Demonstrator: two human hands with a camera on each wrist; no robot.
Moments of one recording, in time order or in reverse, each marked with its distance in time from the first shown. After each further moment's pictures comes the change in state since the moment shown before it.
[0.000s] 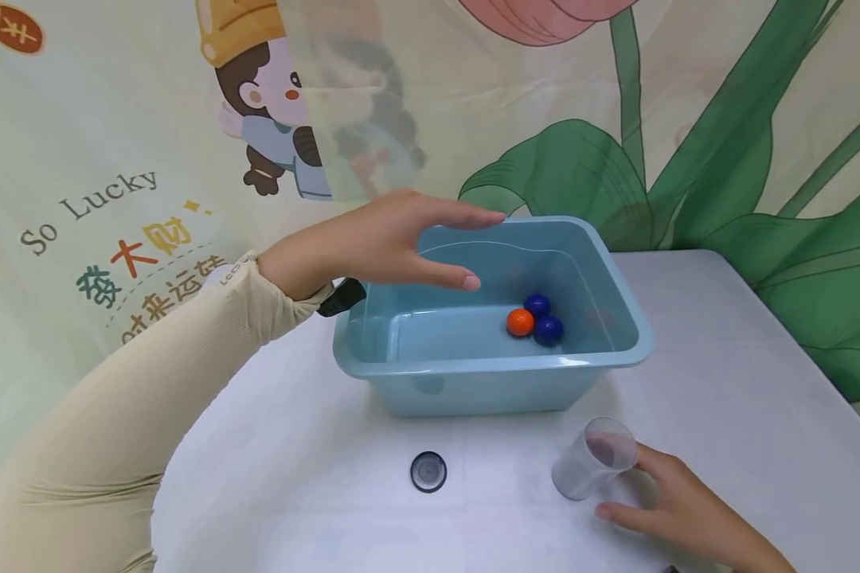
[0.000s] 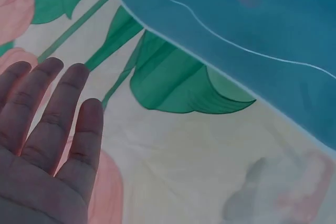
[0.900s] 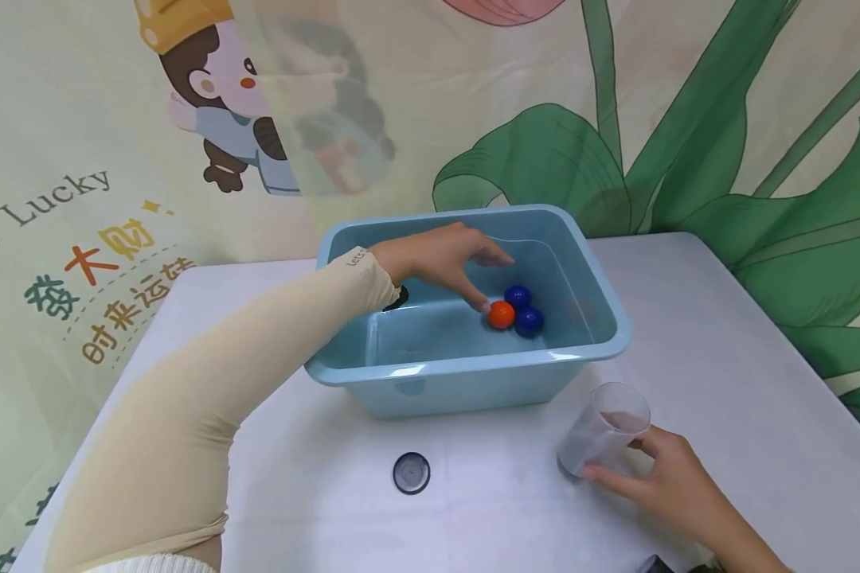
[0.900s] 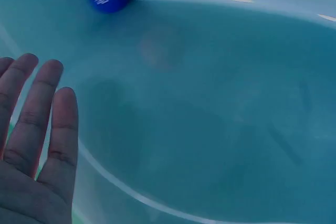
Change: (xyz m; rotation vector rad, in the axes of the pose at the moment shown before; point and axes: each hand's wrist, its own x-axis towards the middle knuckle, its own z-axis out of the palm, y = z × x) left_hand 0.100 -0.063 0.084 -0.076 -0.267 -0.091; right_hand 0.002 -0.007 -0.003 -0.060 0.248 0.136
